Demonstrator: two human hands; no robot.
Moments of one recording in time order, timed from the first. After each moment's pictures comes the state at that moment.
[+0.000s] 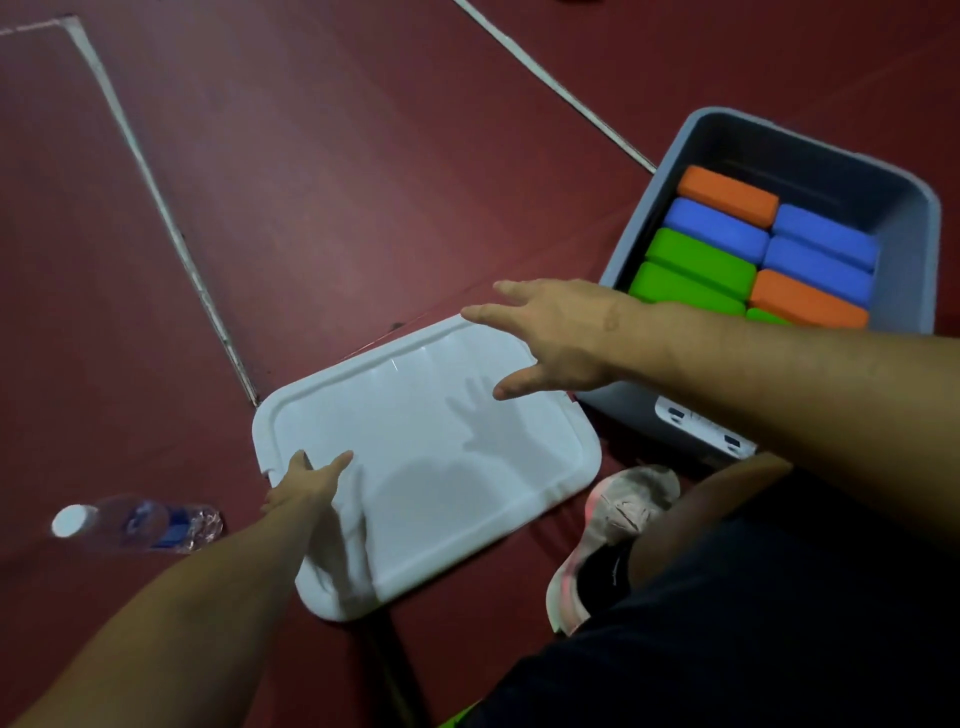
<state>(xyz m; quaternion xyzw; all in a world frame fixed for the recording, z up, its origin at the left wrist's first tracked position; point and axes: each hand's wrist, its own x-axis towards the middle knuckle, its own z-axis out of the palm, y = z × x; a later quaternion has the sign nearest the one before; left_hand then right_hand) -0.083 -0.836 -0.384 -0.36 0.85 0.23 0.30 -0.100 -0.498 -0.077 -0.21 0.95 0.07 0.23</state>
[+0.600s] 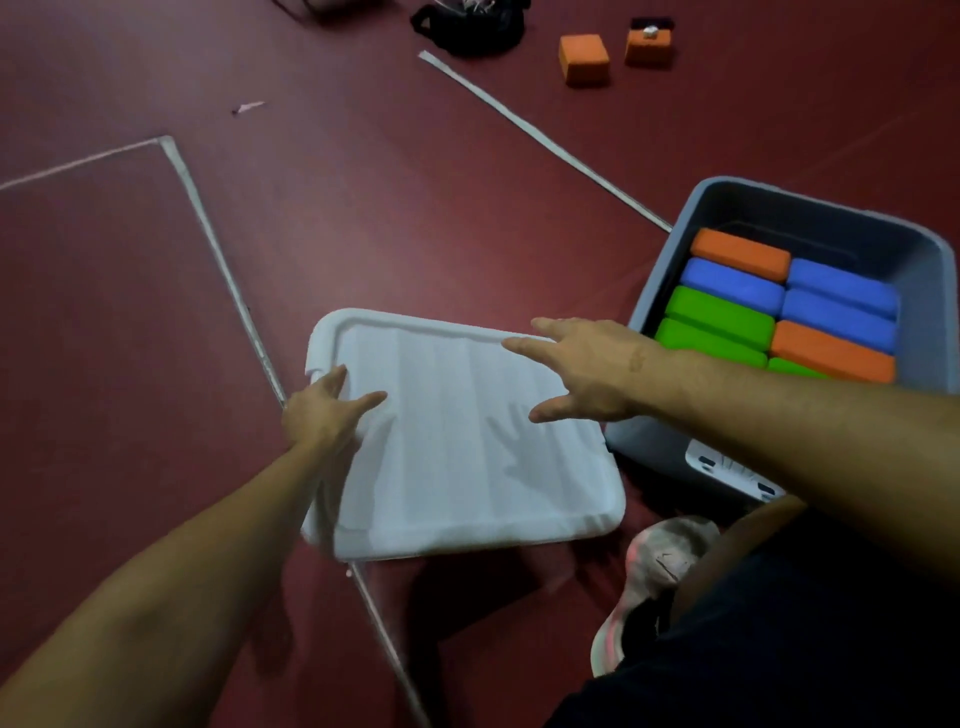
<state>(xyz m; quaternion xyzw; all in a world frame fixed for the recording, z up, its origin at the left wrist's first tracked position) -0.169 -0.804 -0.207 -0.17 0.94 0.28 0.09 -0.105 -0.489 -0.073 -0.18 0.97 0.05 0.18</state>
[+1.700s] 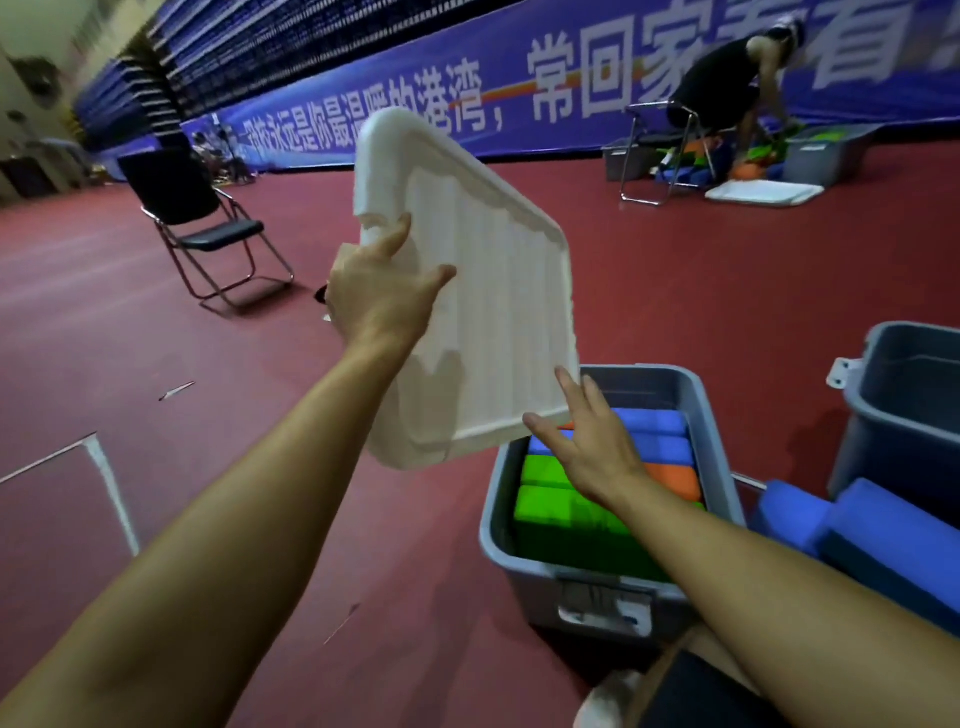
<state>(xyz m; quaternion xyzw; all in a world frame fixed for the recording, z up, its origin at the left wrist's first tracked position) -0.163 -0.484 0.162 0.16 0.87 0.38 -0.28 -0.041 -0.322 -0.013 0.20 0.90 -0.34 -0.18</state>
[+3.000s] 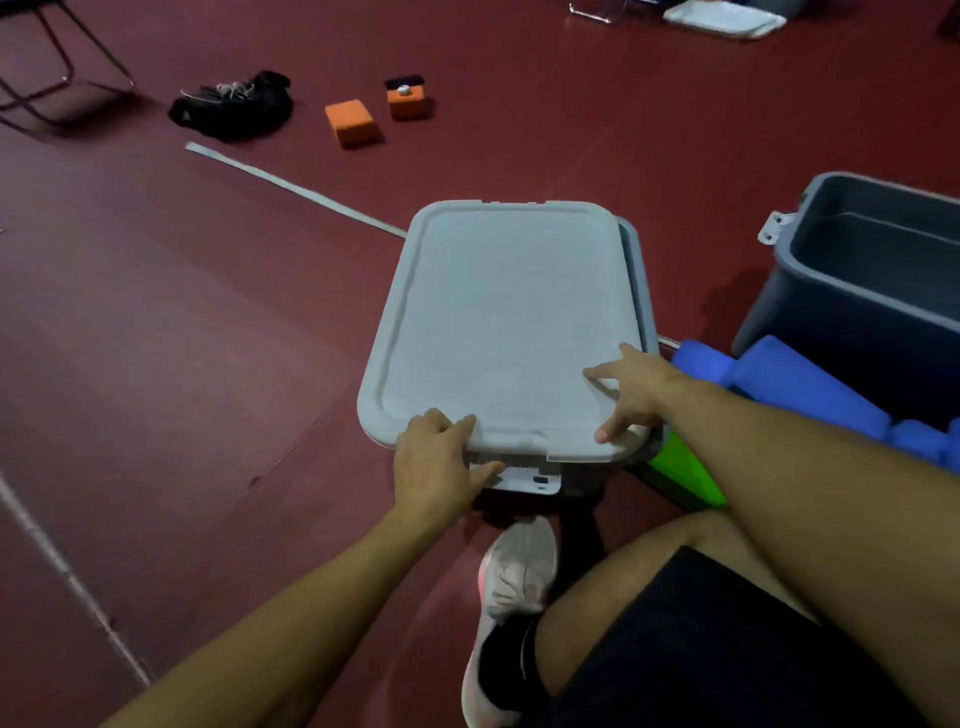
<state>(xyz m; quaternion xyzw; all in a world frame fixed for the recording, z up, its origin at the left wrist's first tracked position) -0.048 -0.459 -0.174 0.33 0.92 0.19 -0.01 0.031 -0.206 -0.098 0.26 0.93 -0.09 0.26</state>
